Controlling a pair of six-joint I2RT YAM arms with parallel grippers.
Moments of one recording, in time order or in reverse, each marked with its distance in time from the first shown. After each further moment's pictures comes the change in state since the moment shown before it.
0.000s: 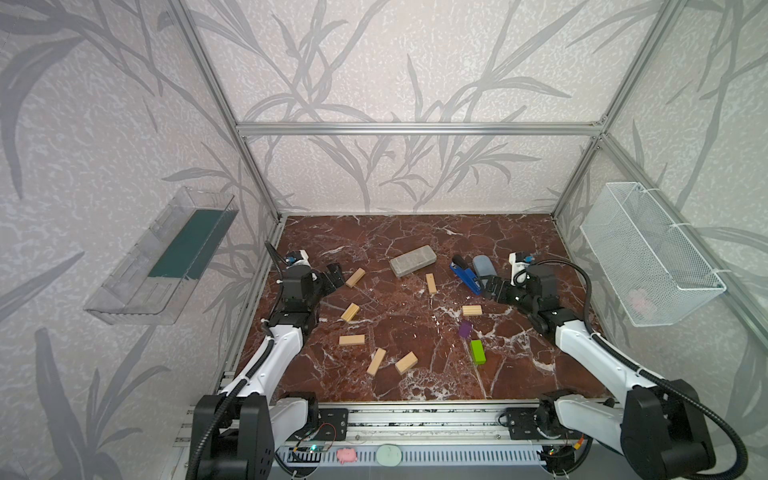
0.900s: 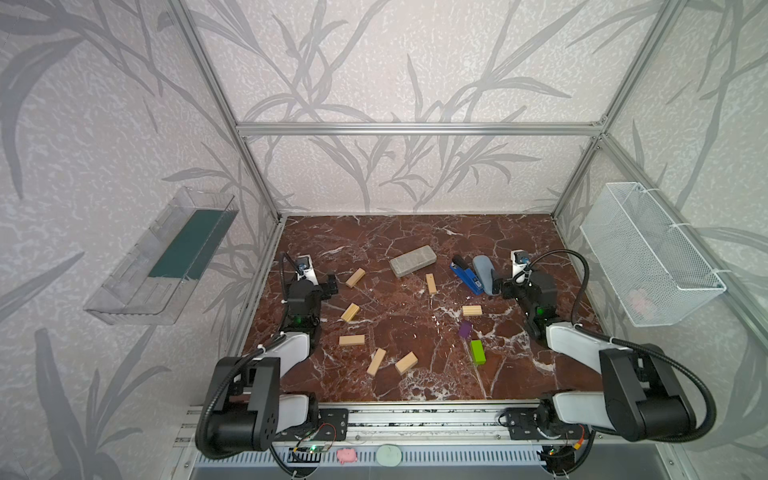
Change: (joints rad) left arm 0.023 0.141 -0.225 0.602 -0.256 0.477; right arm -0.107 0.158 -0.129 0.548 0.252 -0.462
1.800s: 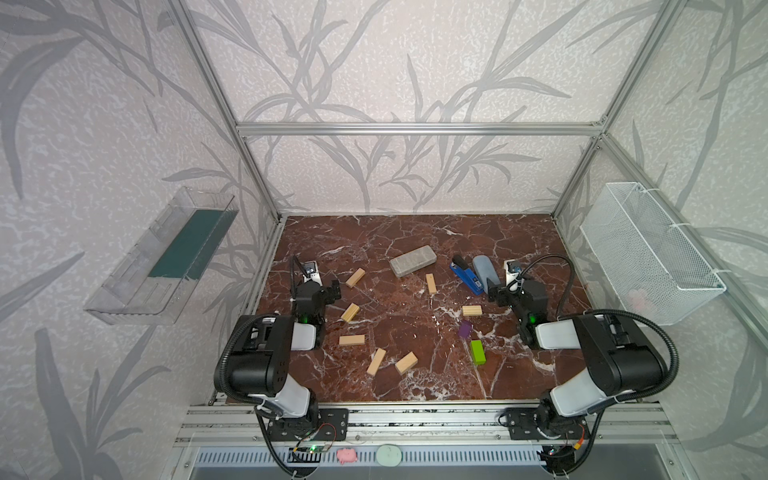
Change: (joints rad) left arm 0.000 0.316 -0.001 0.218 -0.023 0.027; right arm 0.000 0.269 -0.100 0.341 -0.001 -0.048
